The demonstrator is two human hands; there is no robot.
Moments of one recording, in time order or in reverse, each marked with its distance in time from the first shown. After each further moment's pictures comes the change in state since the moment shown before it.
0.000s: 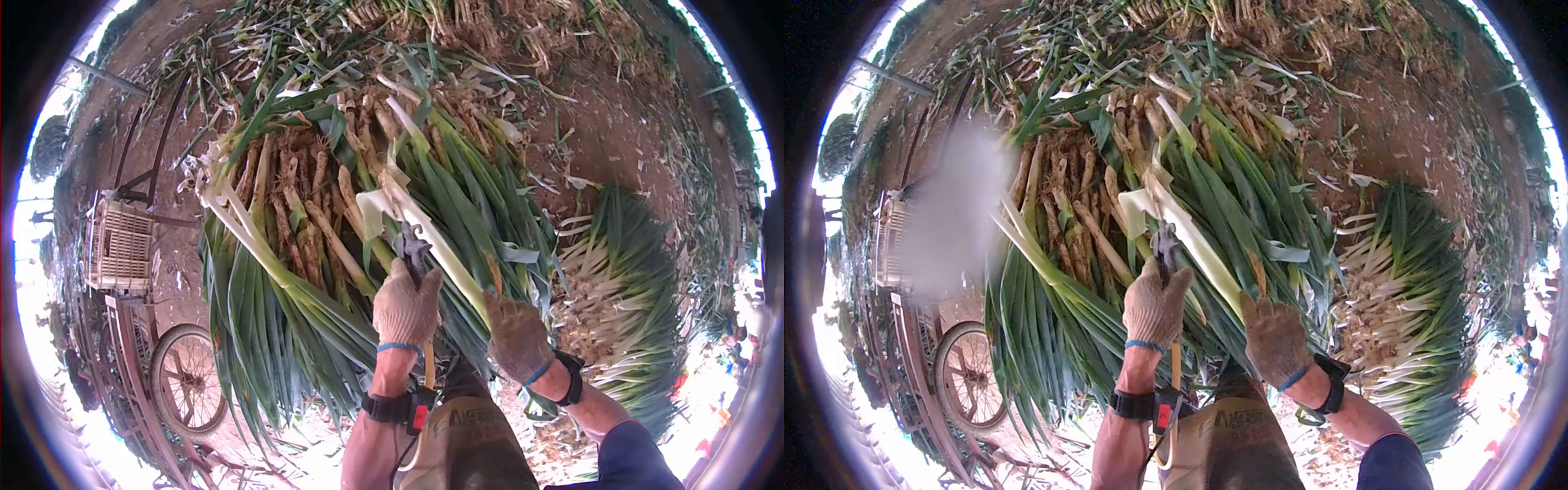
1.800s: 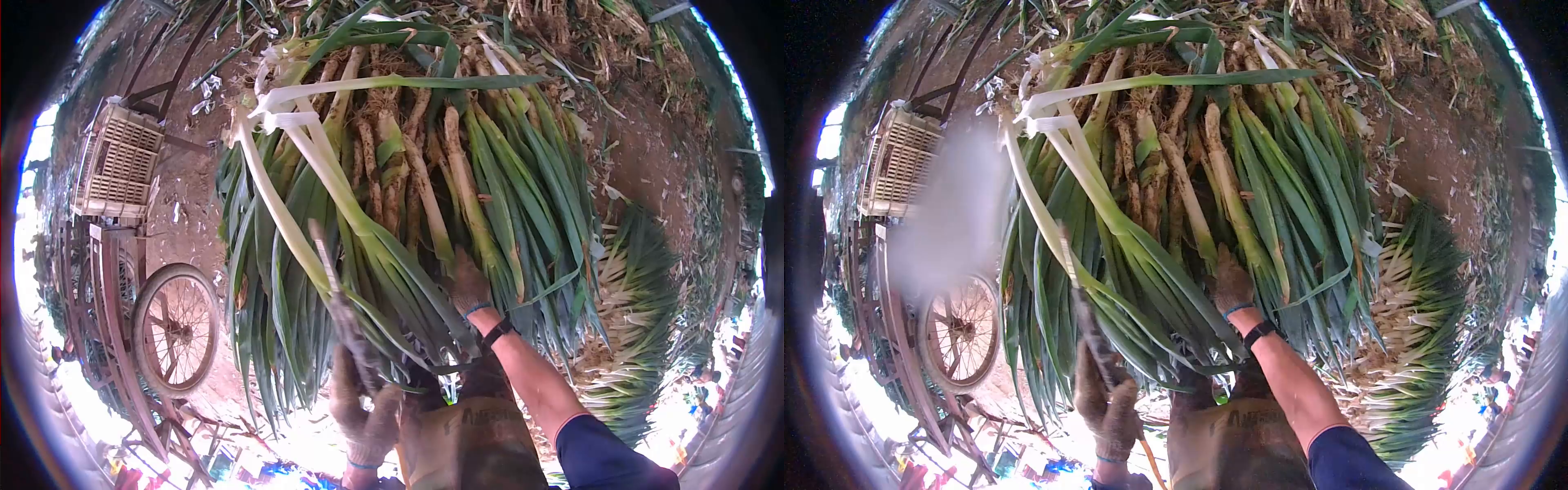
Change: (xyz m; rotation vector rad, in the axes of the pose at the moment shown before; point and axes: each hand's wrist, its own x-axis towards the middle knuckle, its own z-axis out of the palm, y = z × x) left_hand -0.138 -0.207 -0.139 -0.804 0.321 -0.149; right_hand 0.155 -0.197 0.216 0.522 -0.009 0.294
